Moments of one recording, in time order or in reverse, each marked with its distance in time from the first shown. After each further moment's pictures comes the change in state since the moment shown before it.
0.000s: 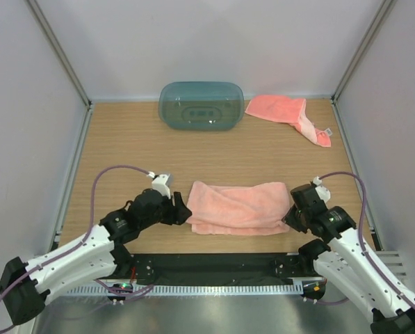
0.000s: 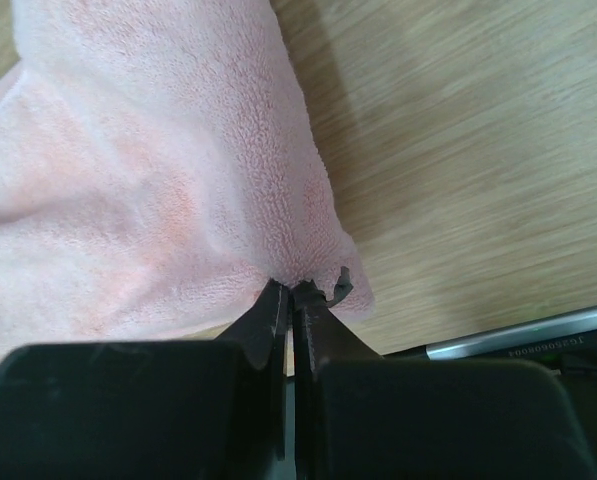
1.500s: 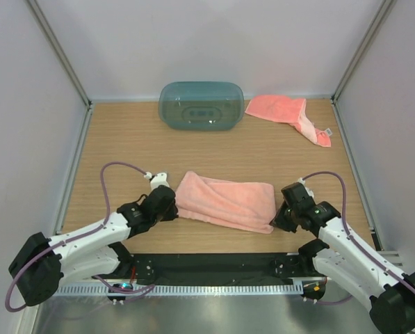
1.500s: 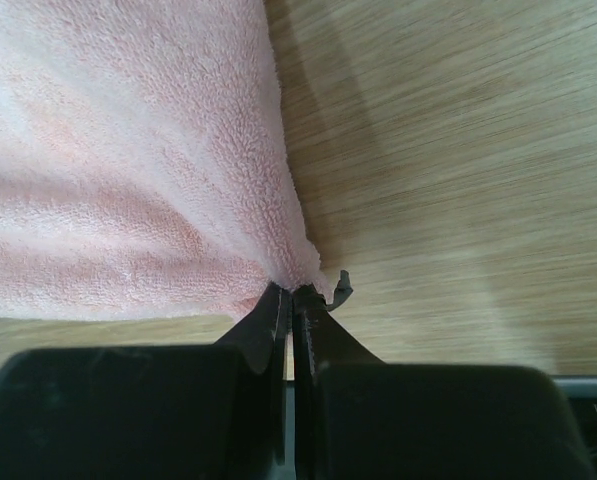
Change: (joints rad) left arm 0.005 0.262 0.025 -0.013 -0.244 -0.136; right arm 0.001 0.163 -0.092 0.199 -0.171 -0.039
